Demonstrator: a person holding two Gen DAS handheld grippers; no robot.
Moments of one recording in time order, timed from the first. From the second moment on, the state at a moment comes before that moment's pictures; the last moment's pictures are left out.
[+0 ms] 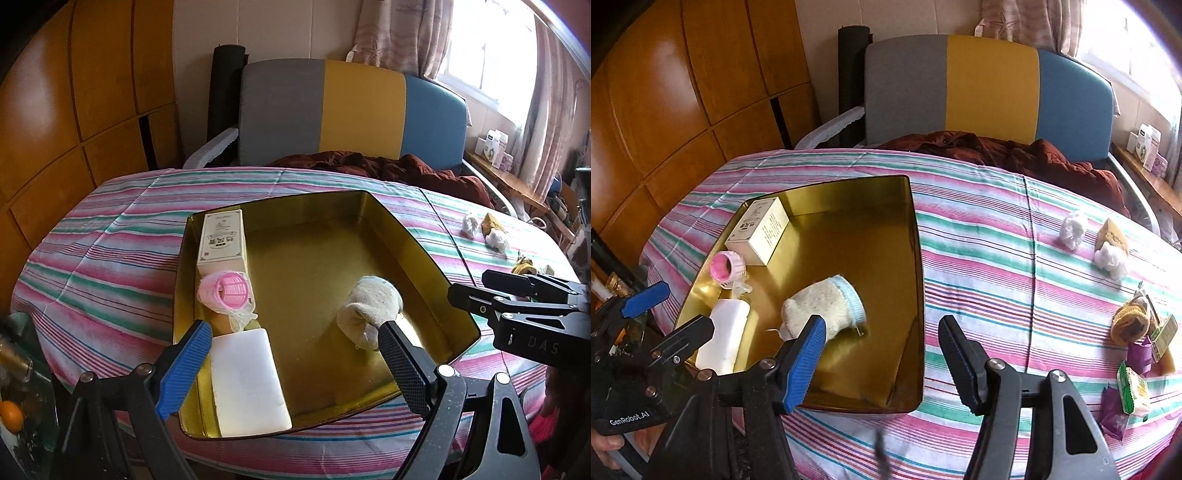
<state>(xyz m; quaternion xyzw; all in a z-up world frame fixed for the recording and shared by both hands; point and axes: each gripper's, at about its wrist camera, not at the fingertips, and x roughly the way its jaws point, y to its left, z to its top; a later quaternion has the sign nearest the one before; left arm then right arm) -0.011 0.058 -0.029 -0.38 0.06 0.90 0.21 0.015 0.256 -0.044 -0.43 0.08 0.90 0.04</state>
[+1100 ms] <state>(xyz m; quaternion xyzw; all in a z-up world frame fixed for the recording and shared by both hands) 0.022 0.200 -0.014 -0.35 0.16 0.82 0.43 0.157 0.514 -0.025 -0.36 0.29 0.83 0.30</state>
